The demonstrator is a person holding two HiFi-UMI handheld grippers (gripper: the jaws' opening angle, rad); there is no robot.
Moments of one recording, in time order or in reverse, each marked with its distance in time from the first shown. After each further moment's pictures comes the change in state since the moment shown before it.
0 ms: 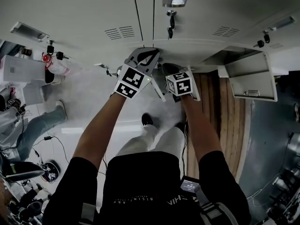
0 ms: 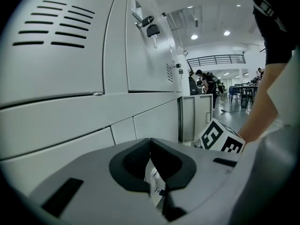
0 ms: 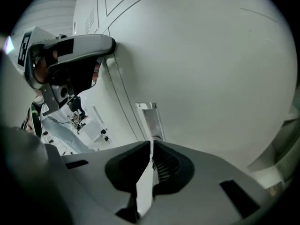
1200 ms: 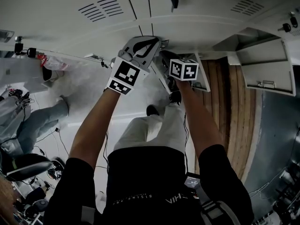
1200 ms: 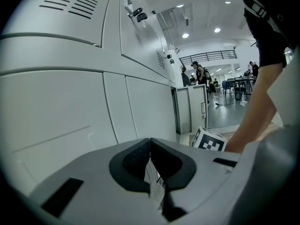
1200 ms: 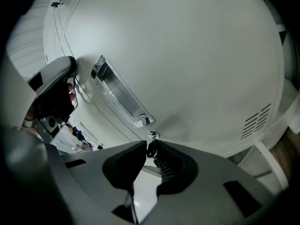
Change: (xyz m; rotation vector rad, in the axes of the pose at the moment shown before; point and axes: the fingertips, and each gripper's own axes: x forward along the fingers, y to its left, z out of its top) left arm 0.017 -0.008 -0.059 0.083 -0.012 -0.040; right arm 0.072 -0.015 -0.052 0.417 -0.098 0.108
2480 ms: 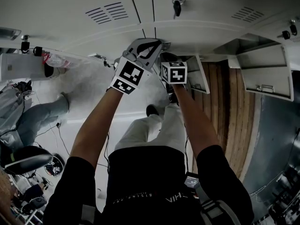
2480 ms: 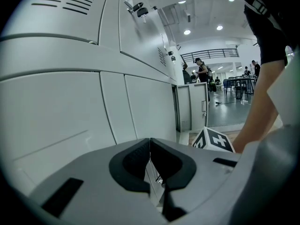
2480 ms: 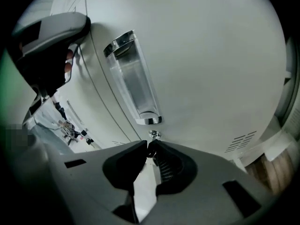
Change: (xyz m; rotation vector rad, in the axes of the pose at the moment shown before) left arm 0.002 0.000 0.002 -0.011 0.048 0.003; right arm 0.000 -0.001 -0.001 -0.225 0.068 -0.238
